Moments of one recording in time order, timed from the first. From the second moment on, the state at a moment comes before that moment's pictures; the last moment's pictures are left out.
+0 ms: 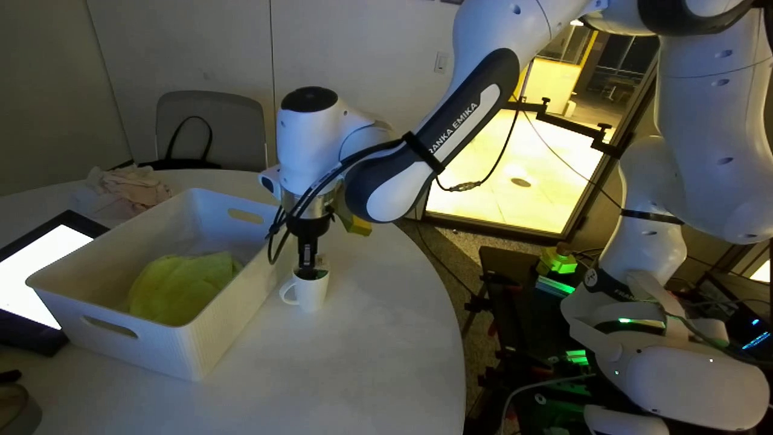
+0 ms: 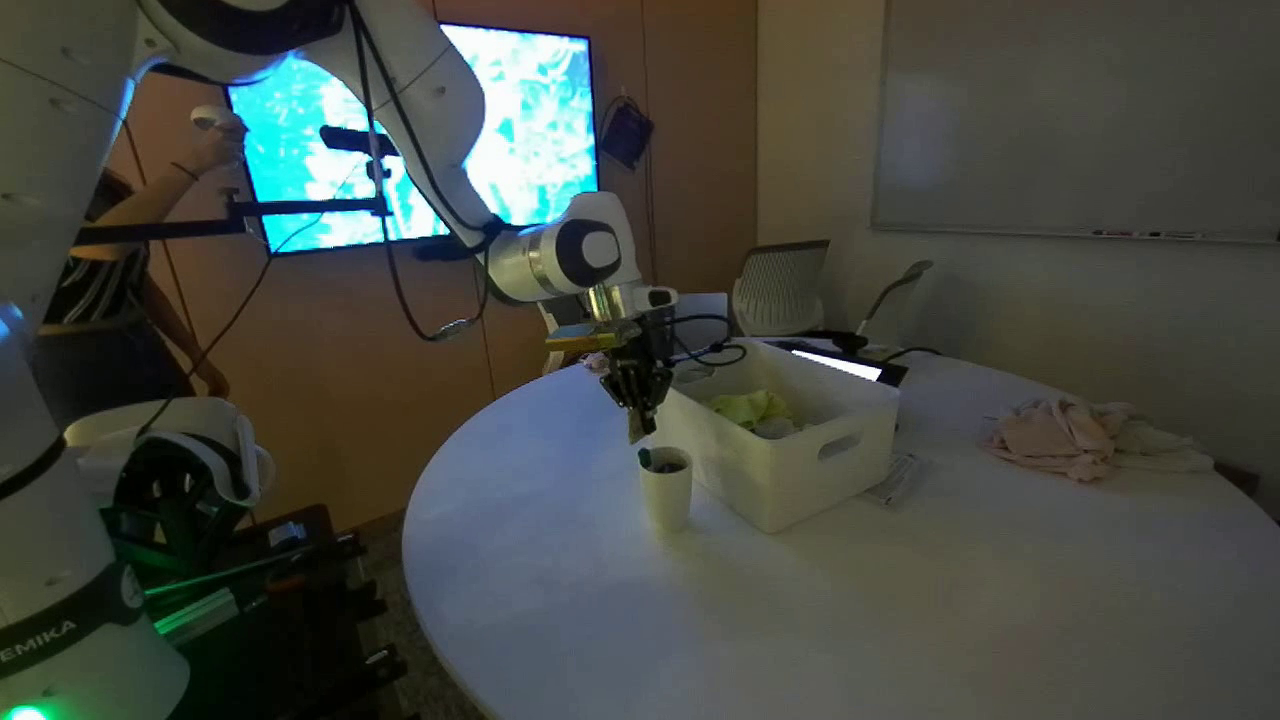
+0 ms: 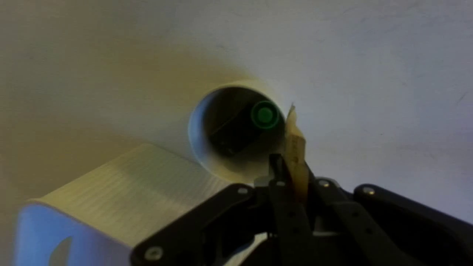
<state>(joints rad) 0.21 0.51 -0.05 -1.95 -0.34 2.49 0.10</state>
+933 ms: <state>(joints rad) 0.17 0.54 -0.08 -1.95 -0.46 2.52 0.00</state>
